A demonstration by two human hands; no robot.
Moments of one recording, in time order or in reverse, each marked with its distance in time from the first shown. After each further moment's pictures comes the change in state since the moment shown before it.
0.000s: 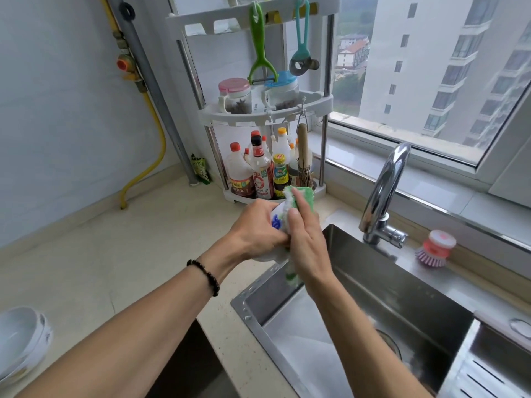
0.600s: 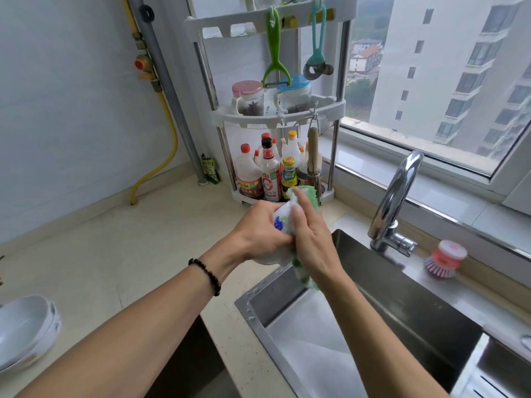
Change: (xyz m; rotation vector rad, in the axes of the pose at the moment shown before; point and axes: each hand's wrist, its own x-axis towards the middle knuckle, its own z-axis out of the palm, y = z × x) left_hand -0.003 -0.004 -0.007 -0.030 -0.003 0.020; right_hand 0.015 0.003 -0.005 -0.091 -0.082 -0.068
